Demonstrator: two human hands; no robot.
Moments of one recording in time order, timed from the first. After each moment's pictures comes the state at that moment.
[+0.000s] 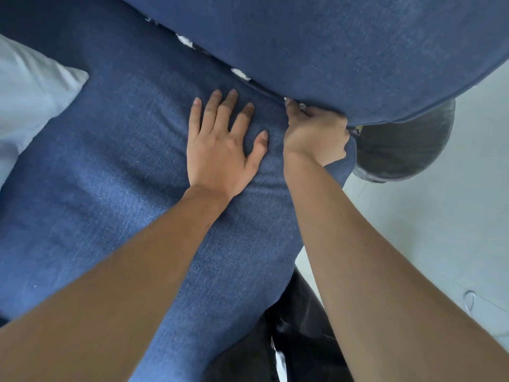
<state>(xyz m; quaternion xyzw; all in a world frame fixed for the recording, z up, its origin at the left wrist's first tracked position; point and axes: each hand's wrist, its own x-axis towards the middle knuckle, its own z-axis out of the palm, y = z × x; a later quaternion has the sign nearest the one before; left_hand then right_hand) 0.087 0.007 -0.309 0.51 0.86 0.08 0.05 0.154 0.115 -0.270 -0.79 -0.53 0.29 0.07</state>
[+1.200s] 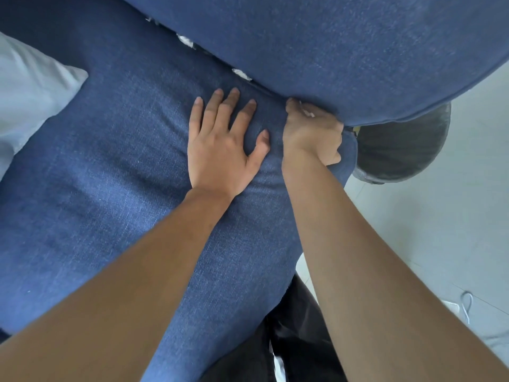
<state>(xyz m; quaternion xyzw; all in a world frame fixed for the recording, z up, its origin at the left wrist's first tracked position) 0.085 0.007 -0.310 0.49 0.86 0.11 0.05 0.149 0.108 -0.262 -0.79 -0.47 0.39 0.10</state>
